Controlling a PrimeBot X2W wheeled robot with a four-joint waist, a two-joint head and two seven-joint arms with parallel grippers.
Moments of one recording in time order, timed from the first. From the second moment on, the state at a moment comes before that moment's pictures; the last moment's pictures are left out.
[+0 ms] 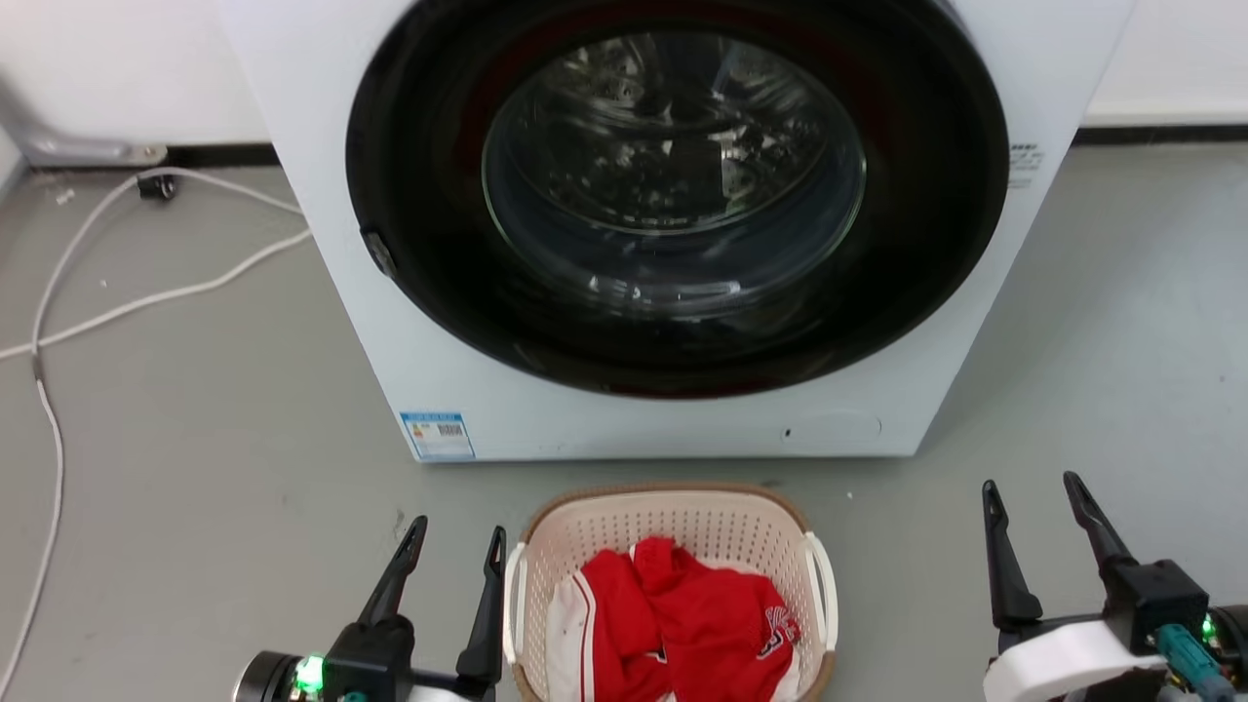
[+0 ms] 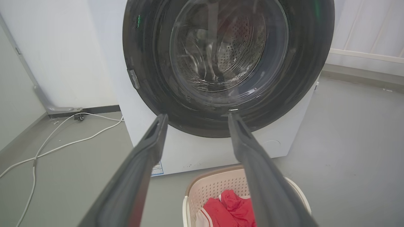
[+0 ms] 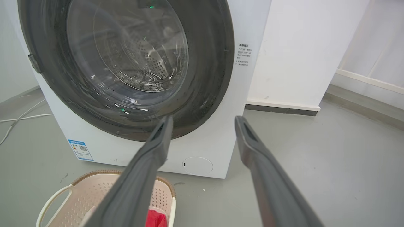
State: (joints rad) left arm 0.11 0.07 -0.16 0.04 -0.05 -0.02 -0.26; right arm 0.02 -0.05 -0.07 0.15 -0.05 0.13 -0.26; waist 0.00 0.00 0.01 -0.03
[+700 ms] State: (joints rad) left arm -0.35 0.08 -0.15 0.48 -0.05 -0.09 -0.26; right arm -0.37 -0.05 -0.03 0.55 -0.02 0.13 -0.13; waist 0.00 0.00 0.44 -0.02
